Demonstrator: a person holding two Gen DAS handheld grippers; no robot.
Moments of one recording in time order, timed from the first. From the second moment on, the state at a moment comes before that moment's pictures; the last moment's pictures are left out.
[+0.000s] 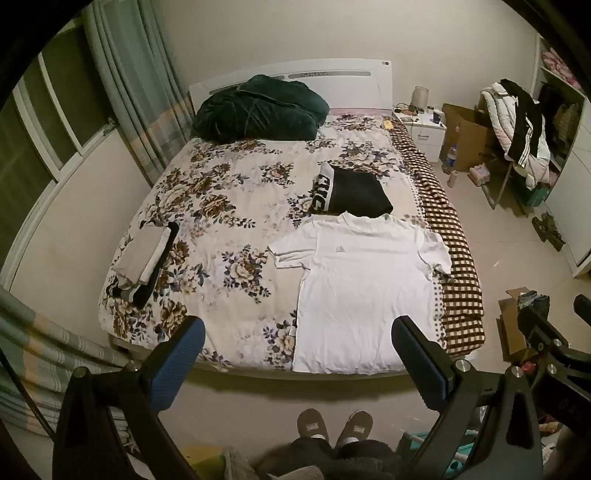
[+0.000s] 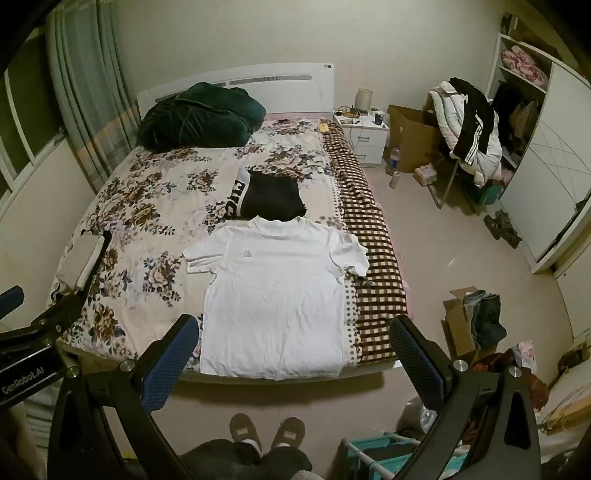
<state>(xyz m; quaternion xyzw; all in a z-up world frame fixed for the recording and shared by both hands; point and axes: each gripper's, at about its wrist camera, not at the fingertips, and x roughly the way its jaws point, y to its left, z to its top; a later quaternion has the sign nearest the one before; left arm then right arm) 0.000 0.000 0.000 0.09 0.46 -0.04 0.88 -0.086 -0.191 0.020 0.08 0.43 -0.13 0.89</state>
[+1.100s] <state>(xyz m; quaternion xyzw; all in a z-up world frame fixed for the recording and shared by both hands) 0.002 0.001 0.003 0.08 0.46 -0.05 0.88 -0.087 -0.189 0.023 0.07 0.43 -0.14 0.89</state>
